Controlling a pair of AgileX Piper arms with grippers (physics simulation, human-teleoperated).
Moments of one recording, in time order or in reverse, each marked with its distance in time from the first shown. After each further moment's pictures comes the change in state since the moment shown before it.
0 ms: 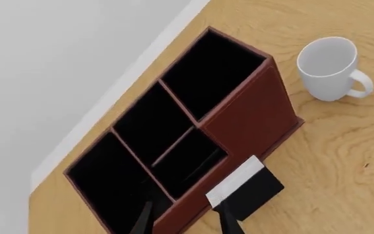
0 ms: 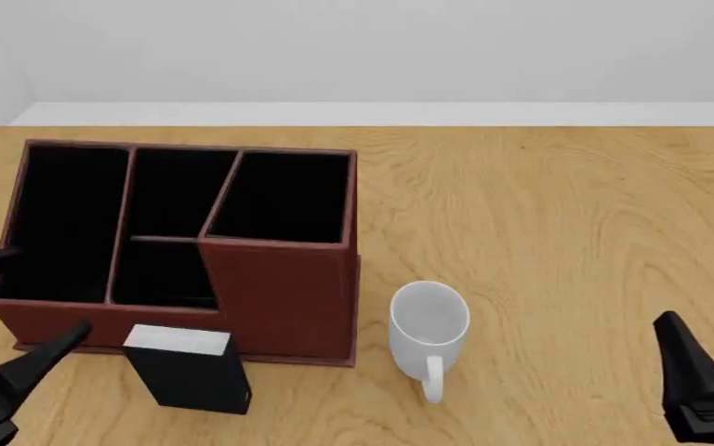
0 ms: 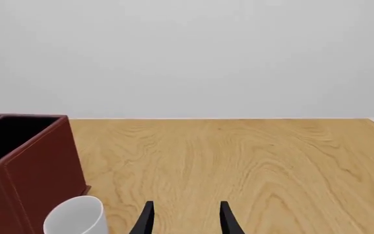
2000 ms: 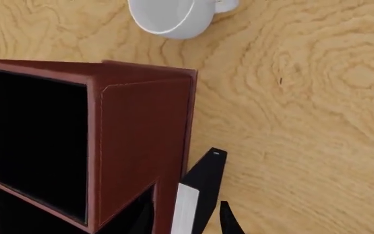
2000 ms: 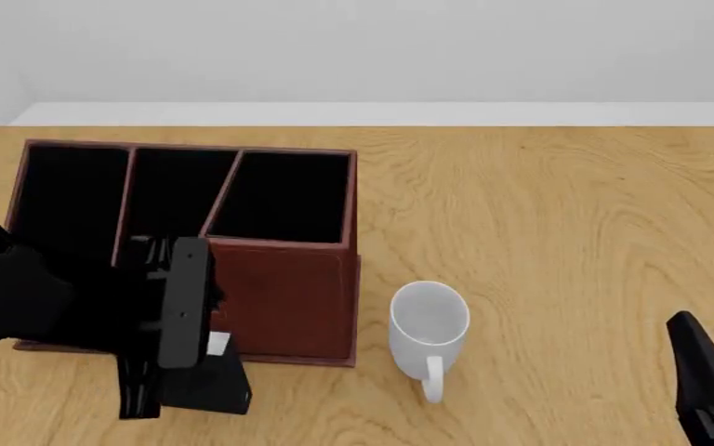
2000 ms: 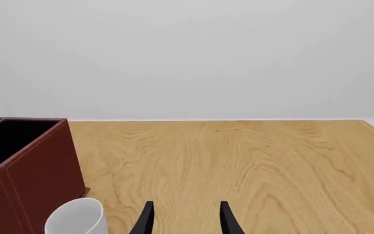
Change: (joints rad) left arm -0.275 0.688 -0.211 0.193 0.334; right arm -0.012 -0.044 -0.044 0.086 -0.002
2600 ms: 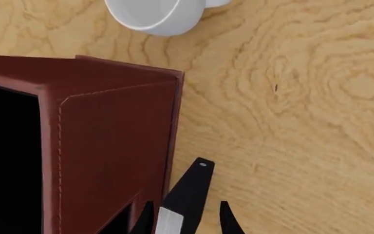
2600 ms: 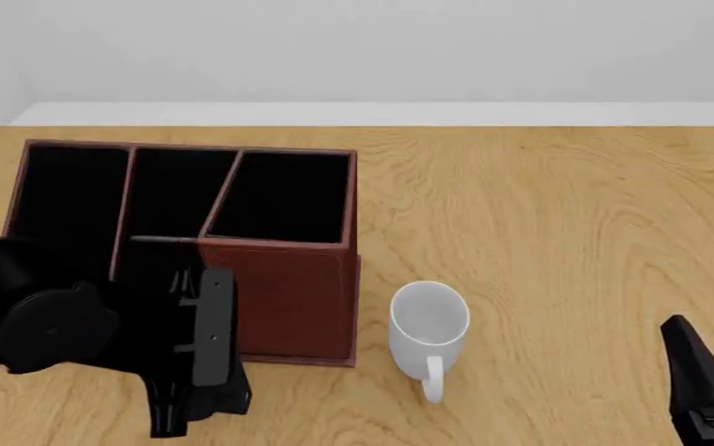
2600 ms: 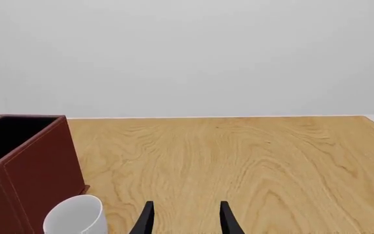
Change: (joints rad) left arm -0.019 0.073 0.102 -0.120 -0.068; right arm -0.001 0.000 0.026 -0.017 0.006
